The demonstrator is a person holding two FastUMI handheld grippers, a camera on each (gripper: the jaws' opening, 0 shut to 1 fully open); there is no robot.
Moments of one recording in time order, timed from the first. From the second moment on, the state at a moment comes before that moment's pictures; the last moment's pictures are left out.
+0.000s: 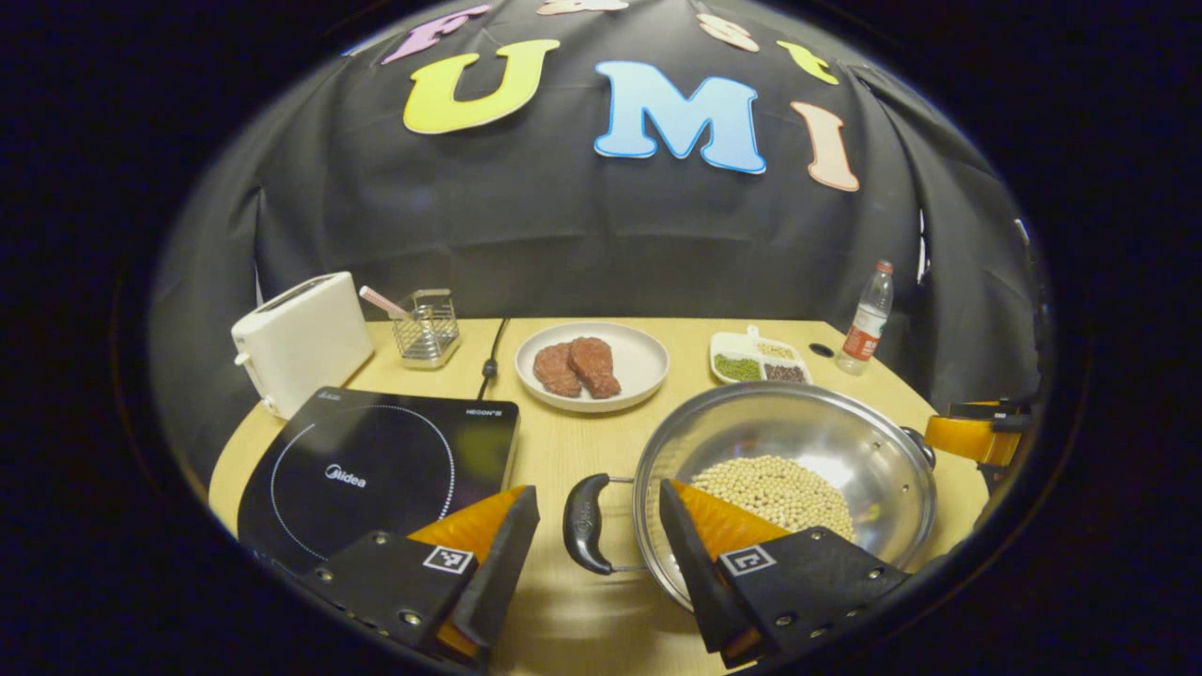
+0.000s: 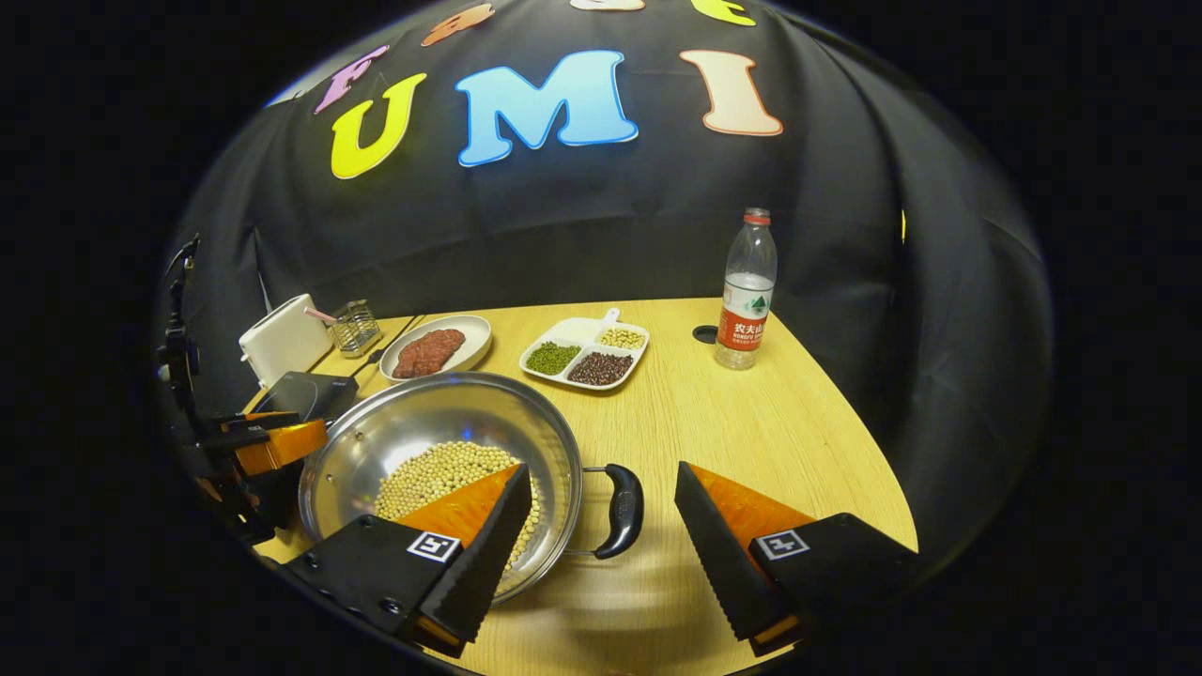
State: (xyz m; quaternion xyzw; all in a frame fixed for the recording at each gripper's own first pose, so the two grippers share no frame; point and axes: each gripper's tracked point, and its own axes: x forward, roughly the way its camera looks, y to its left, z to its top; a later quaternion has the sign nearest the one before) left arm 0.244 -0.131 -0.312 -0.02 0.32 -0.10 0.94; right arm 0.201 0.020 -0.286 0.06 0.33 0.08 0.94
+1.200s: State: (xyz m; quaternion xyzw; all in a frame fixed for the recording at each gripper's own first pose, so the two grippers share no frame) left arm 0.244 -0.142 -0.362 -0.01 0.38 -0.08 0.92; right arm 0.210 0.029 -0.335 0.07 0.41 0.07 0.91
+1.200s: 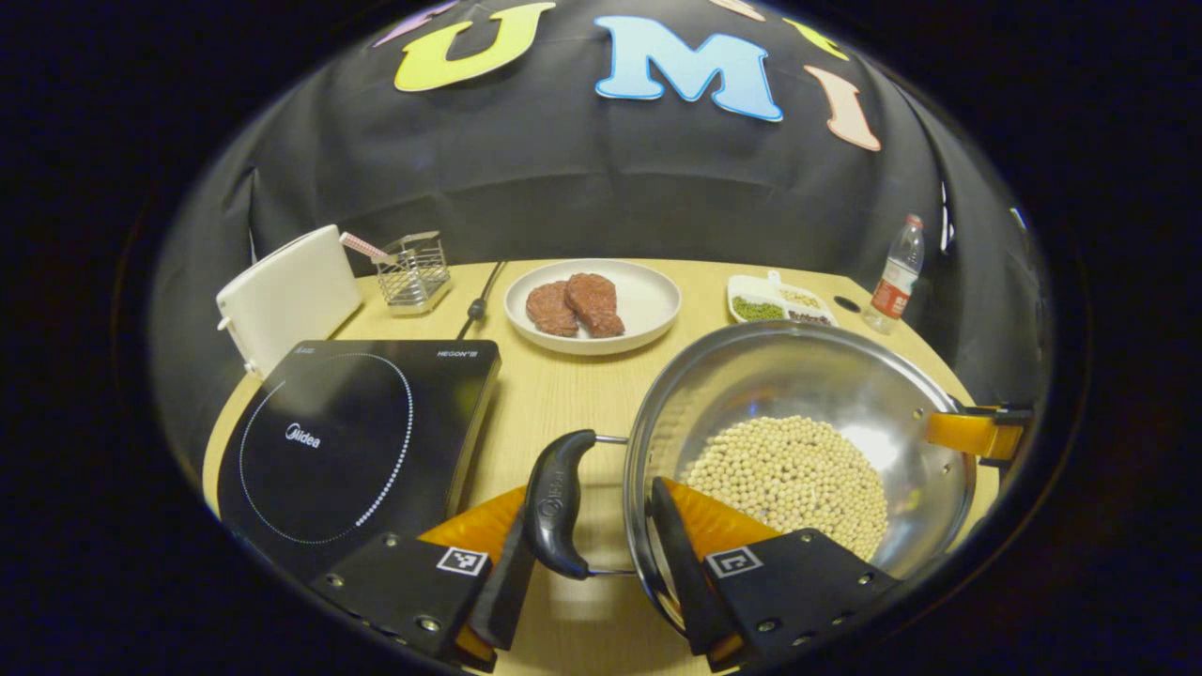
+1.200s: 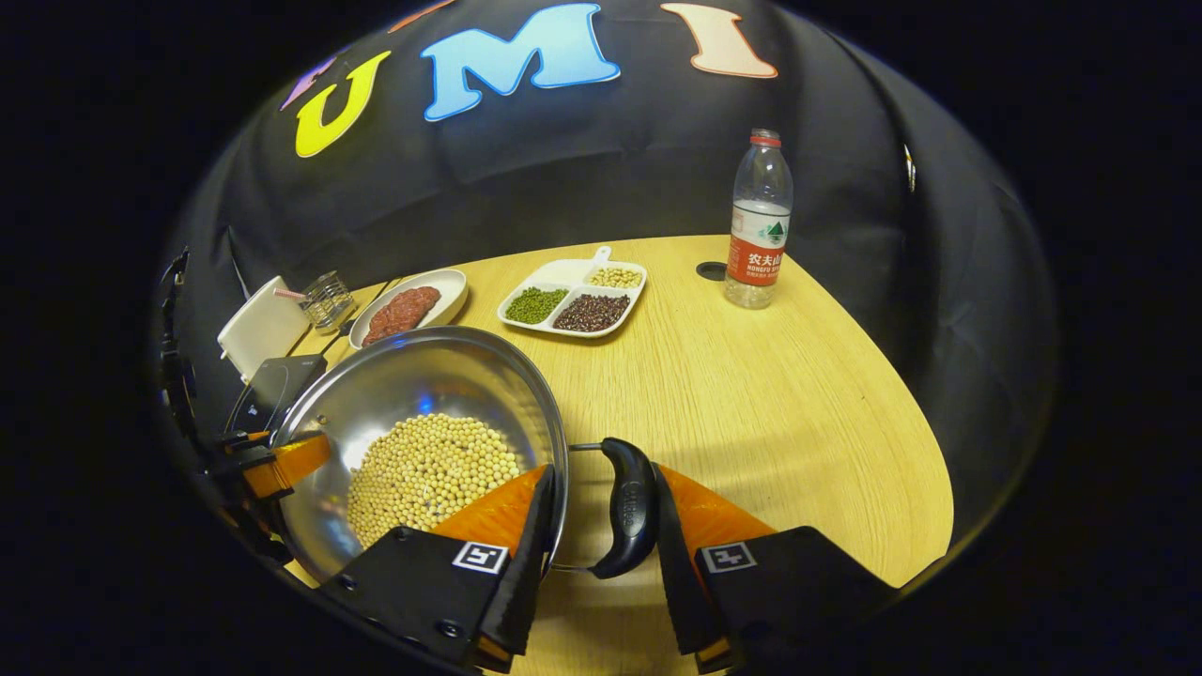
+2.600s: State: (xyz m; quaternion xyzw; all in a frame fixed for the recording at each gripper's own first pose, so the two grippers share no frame) left arm 0.250 -0.016 -0.281 -0.01 0.35 -0.10 0.93; right arm 0.177 0.136 -0.241 0.07 0.38 0.04 0.92
